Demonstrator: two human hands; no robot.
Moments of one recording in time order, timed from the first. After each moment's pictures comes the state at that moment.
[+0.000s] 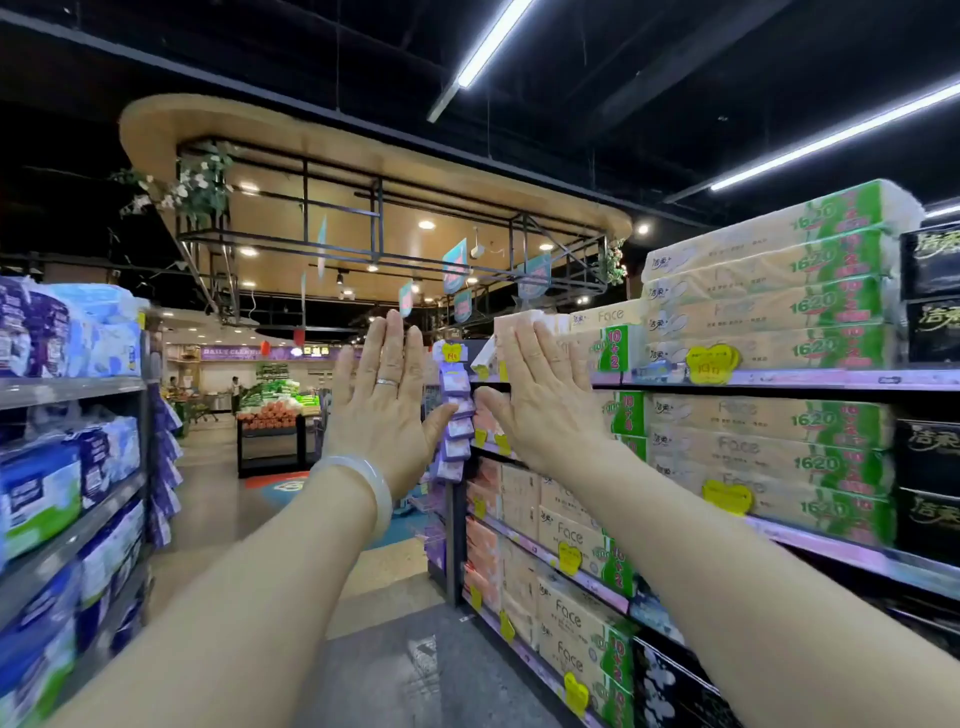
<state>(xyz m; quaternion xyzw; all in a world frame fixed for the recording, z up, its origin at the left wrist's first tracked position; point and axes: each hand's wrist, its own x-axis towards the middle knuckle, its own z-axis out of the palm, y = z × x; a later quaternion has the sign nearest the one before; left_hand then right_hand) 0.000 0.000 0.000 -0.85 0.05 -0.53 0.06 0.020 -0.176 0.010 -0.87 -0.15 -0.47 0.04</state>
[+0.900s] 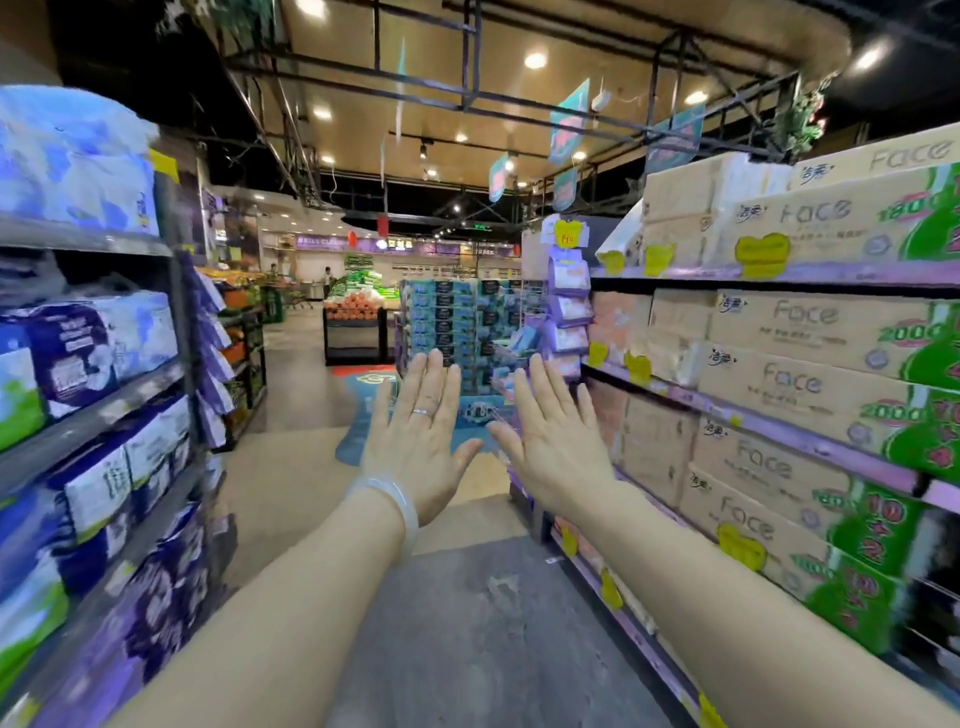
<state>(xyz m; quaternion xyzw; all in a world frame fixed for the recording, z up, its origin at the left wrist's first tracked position) 0.540 0.173 -0.152 -0.95 0.01 -0.30 0.05 0.584 0.015 -0.150 -0.92 -0.22 -0.32 0.09</state>
